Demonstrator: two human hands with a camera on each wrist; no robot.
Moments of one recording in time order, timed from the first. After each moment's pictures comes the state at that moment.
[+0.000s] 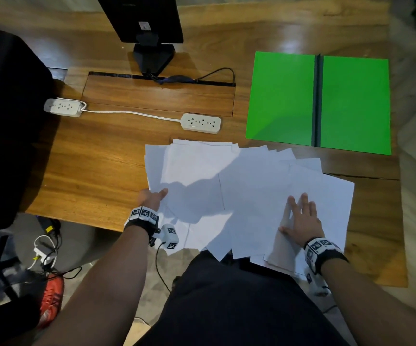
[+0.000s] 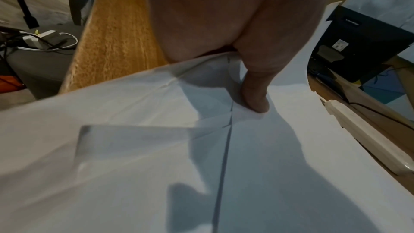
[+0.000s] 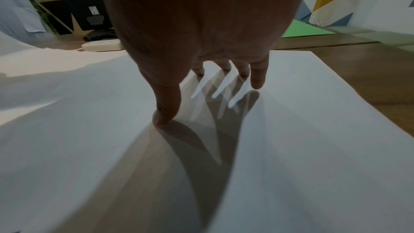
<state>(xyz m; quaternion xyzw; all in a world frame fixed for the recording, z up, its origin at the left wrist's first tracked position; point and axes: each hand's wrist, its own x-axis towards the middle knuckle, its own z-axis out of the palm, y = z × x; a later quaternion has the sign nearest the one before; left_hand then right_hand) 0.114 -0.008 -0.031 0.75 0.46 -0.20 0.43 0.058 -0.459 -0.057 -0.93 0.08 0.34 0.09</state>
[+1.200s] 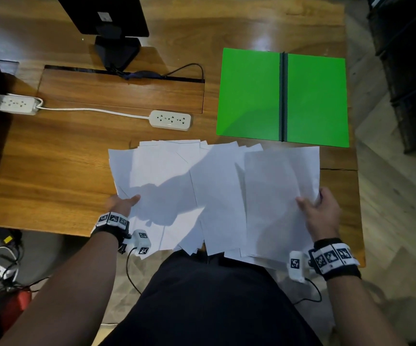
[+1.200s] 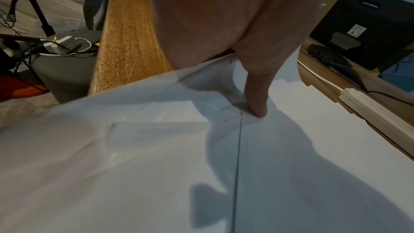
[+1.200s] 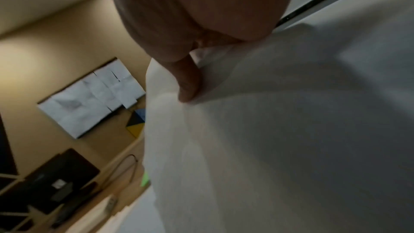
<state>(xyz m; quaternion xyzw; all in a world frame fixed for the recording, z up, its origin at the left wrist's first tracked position) 0.102 -0.008 -0.048 0.71 0.47 -0.21 0.47 0.051 -0.512 0.045 -0.83 0.33 0.02 0.45</state>
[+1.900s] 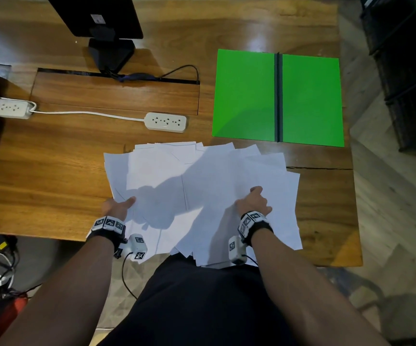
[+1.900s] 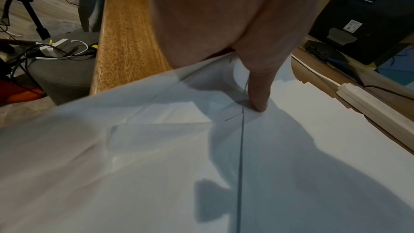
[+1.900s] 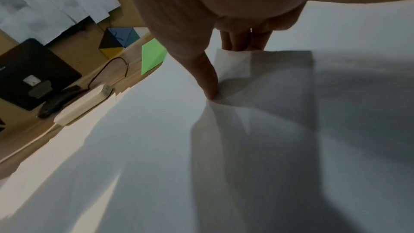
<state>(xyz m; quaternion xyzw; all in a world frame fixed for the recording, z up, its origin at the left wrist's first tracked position) 0.100 -0.012 -0.038 0.74 0.48 -0.20 0.44 0.107 -0.383 -0.055 -0.86 0.39 0.26 0.21</state>
